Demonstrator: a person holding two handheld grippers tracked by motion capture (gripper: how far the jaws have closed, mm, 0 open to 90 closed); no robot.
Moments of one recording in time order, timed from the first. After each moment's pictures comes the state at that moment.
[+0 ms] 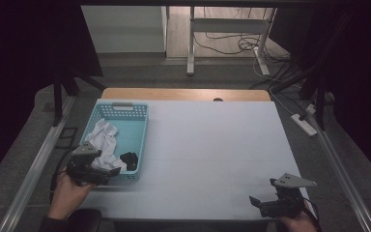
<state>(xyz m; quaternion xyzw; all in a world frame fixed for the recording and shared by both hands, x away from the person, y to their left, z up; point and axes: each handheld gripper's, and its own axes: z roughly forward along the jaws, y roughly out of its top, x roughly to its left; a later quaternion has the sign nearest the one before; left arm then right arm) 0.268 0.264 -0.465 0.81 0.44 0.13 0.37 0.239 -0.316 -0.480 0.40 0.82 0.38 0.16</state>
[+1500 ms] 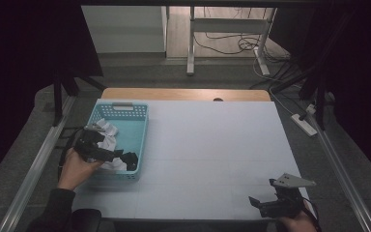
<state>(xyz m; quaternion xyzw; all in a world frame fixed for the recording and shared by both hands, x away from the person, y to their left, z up) 0.339 0.270 -0.467 0.83 0.46 0.11 0.32 0.240 -0.315 -0.480 0.40 0.82 0.38 0.16</state>
